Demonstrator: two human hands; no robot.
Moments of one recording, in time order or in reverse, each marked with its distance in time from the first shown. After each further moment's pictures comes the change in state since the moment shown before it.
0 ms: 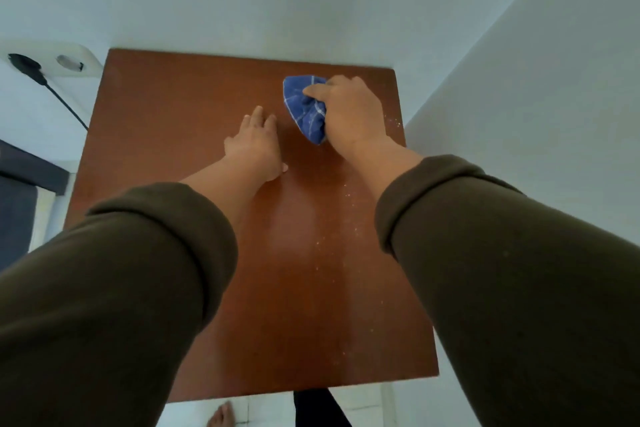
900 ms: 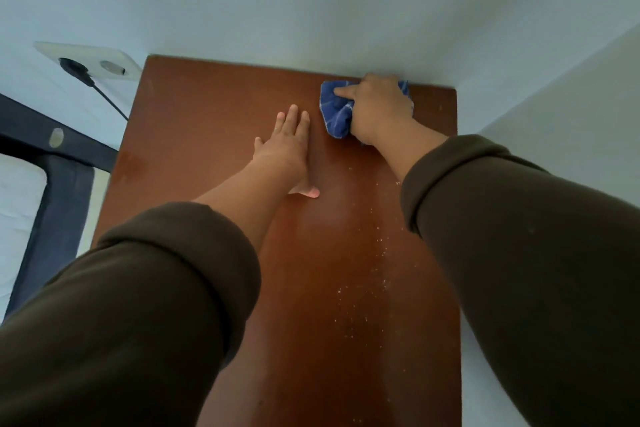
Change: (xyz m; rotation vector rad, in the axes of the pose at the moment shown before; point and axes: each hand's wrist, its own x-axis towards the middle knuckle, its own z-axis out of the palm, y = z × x) left_hand 0.034 0.005 -0.023 0.057 -0.176 -0.041; right_hand 0.093 0.013 0.022 -0.101 -0.298 0.025
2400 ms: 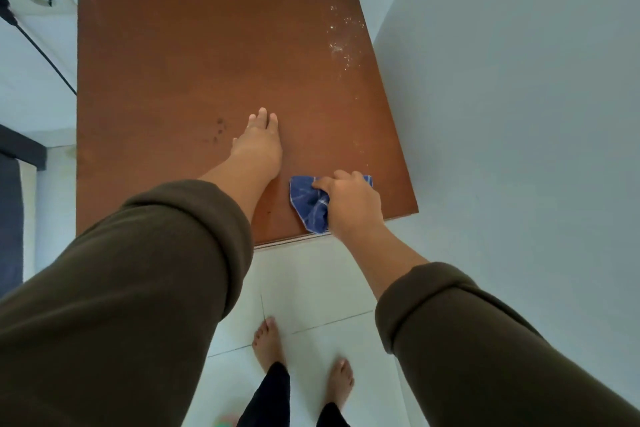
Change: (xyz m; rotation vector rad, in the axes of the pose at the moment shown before) left_hand -0.138 -0.017 0.149 0.047 0.102 0.169; right_hand -0.347 -0.083 0.133 0.204 0.003 0.218
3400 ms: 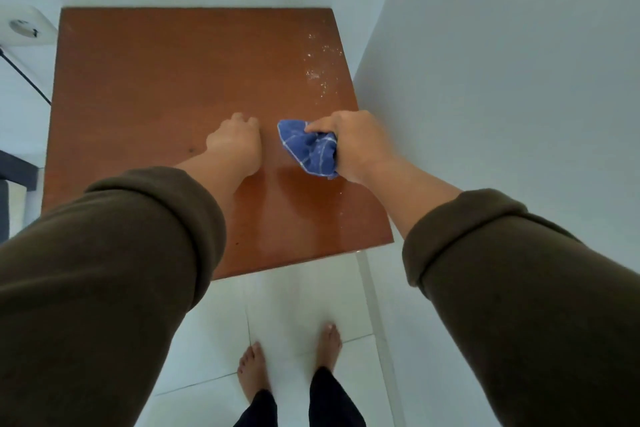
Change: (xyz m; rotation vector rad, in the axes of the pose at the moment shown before) left_hand 0.015 0.027 -0.044 0.063 0.118 -0.050; right_hand 0.074 0.053 -0.089 0.144 0.131 -0.143
